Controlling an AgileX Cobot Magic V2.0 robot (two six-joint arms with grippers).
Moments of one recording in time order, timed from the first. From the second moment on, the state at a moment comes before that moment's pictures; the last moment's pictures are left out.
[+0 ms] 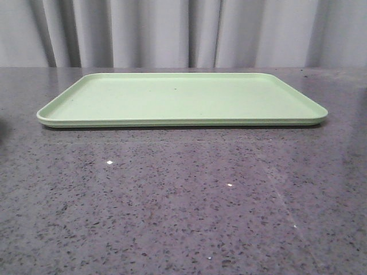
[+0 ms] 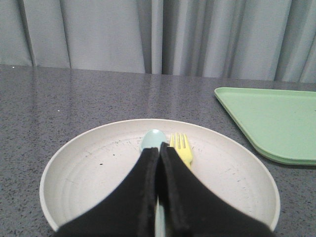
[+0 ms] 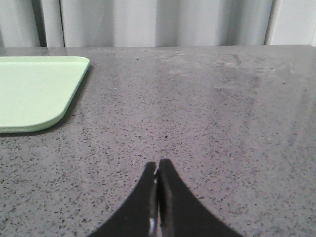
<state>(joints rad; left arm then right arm) 0.01 0.00 0.00 -0.12 0.11 -0.01 -0.03 -0.01 0.03 -0.14 0.15 0.20</state>
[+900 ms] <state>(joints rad) 0.01 0.00 0.00 -0.12 0.04 -0.01 -0.03 -0.01 0.03 -0.16 0.15 0.20</state>
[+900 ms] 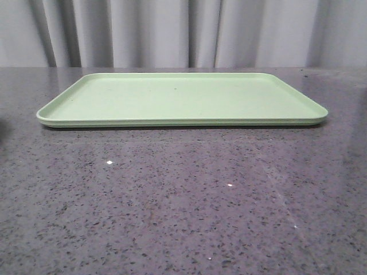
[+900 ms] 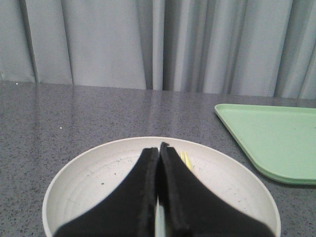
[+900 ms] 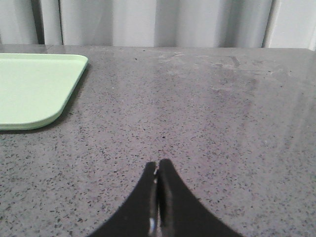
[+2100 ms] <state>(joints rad) 0.01 0.51 -0.62 -0.09 0.52 -0.01 -0.03 0.50 -0.57 -0.09 0.60 0.20</state>
